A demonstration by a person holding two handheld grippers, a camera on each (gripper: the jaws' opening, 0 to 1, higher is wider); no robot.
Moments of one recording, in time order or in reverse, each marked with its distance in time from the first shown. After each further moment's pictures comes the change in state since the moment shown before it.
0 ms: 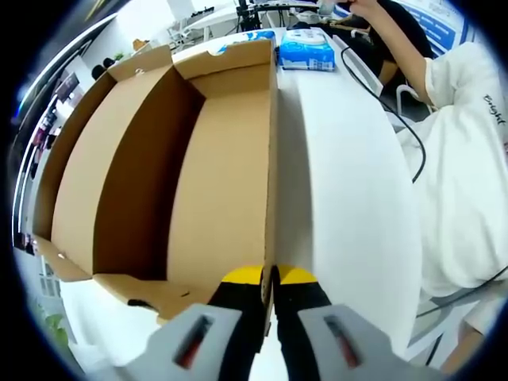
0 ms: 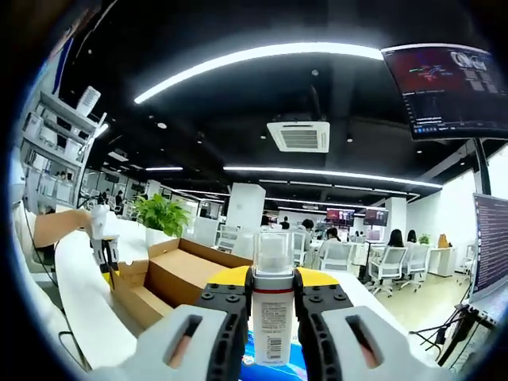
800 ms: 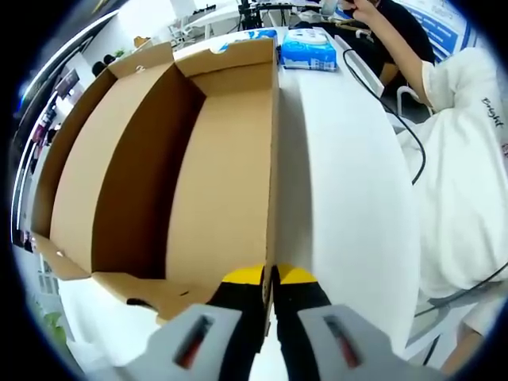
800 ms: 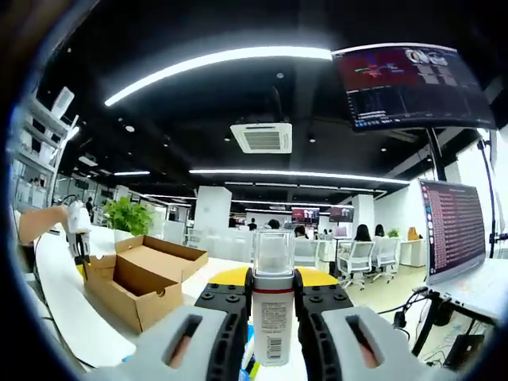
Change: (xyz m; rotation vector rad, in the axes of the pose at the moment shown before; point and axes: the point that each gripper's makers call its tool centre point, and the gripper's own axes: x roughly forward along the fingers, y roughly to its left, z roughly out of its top) left arm 0.003 0.023 0.000 -0.013 0.008 -0.006; right arm -0.051 -0.089 -0.041 0.041 0.008 -0.194
